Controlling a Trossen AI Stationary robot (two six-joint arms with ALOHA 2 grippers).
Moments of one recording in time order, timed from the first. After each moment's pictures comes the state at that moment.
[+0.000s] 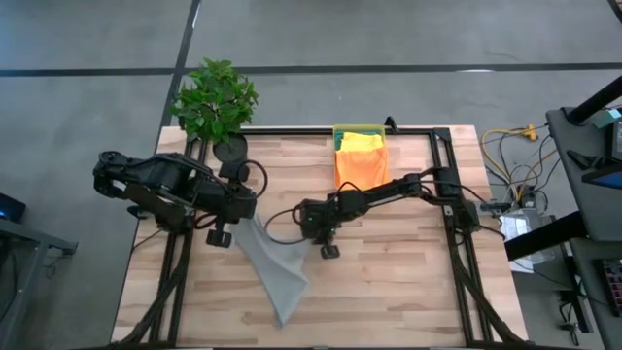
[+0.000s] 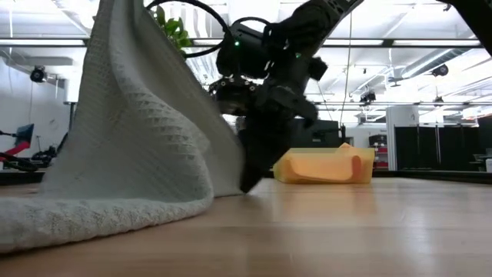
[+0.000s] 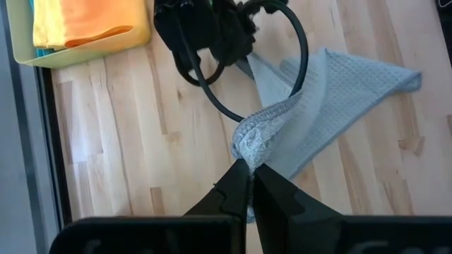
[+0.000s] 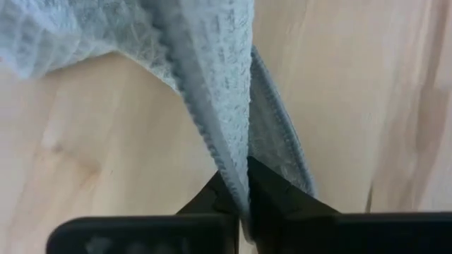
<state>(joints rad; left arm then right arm) -0.29 1.43 1.86 -1.57 -0.20 -0.05 0.03 2.12 1.41 -0.42 -0.28 -0.15</state>
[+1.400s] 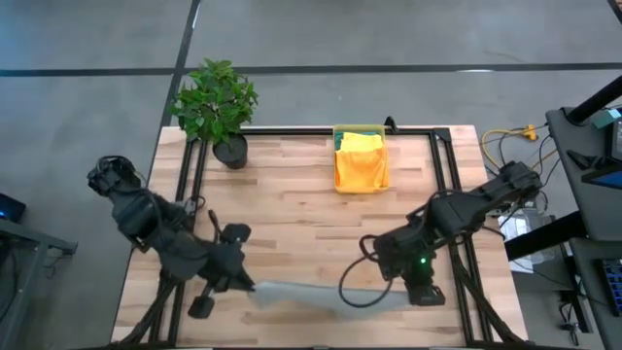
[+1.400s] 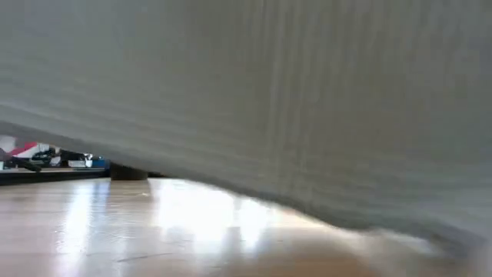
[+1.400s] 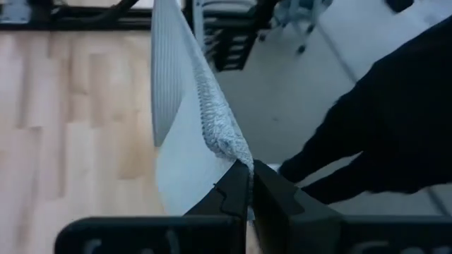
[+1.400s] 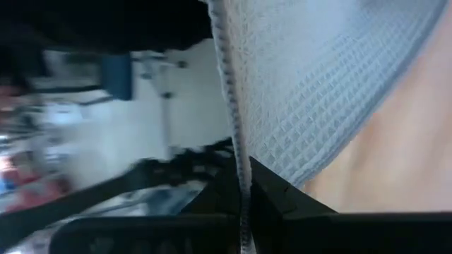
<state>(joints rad) -0.67 1.42 1.83 -1.01 -0.14 -0.43 0.48 1.54 1.60 -1.20 -0.71 0.57</state>
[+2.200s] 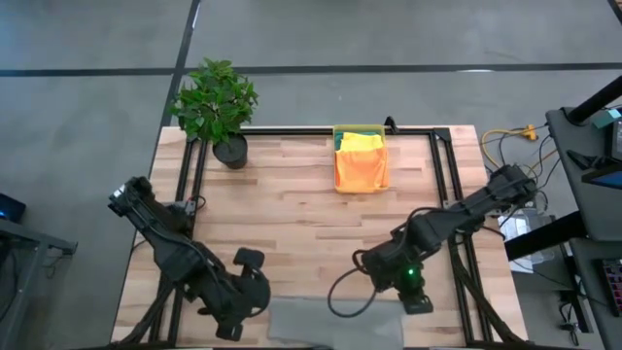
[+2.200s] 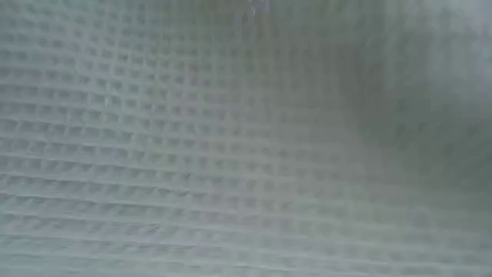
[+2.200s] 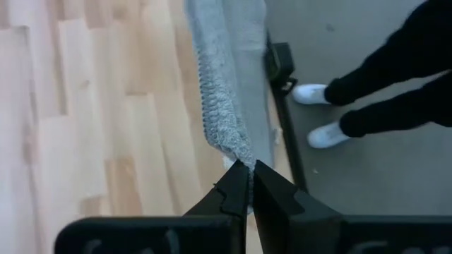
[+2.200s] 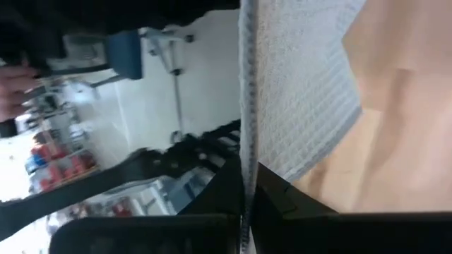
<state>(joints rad) -0.73 1.65 1.82 -1.17 -0.16 -0.51 0.49 1.60 1.44 -1.05 -0.82 0.58</state>
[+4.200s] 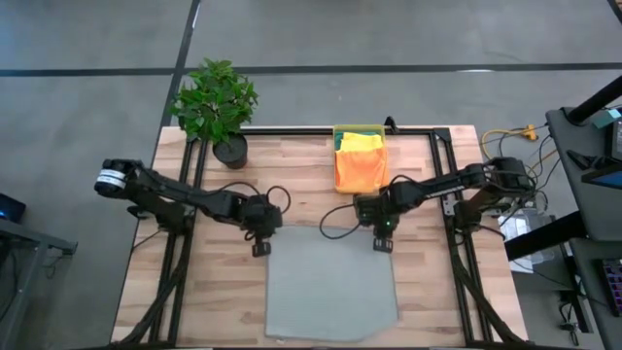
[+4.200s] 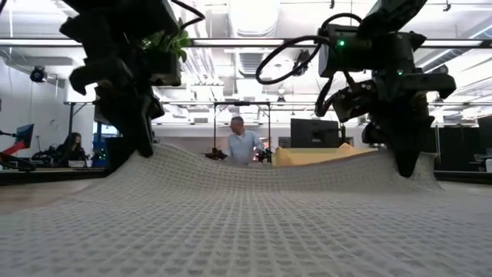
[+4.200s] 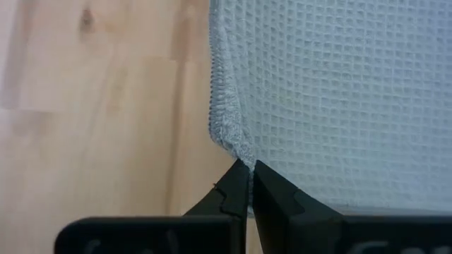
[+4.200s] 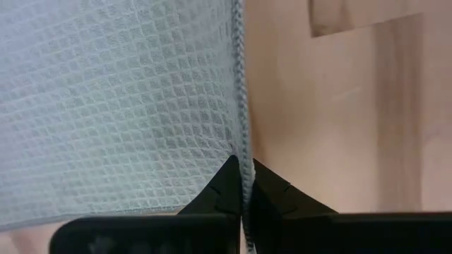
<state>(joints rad) -0.12 1.41 0.78 -0.45 -0.05 -0.24 0.01 1.59 0.87 -0.76 -0.23 0.23</state>
